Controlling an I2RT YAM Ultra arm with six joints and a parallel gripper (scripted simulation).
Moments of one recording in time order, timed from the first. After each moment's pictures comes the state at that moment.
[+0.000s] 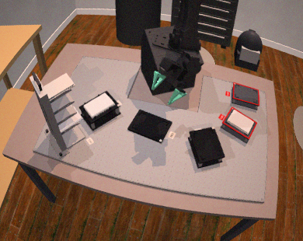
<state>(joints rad) 0.28 0.98 0.25 0.08 0.50 0.87</state>
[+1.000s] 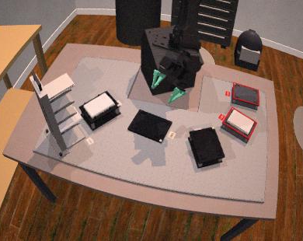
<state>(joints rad) 0.27 0.93 0.25 0.03 0.50 0.87</state>
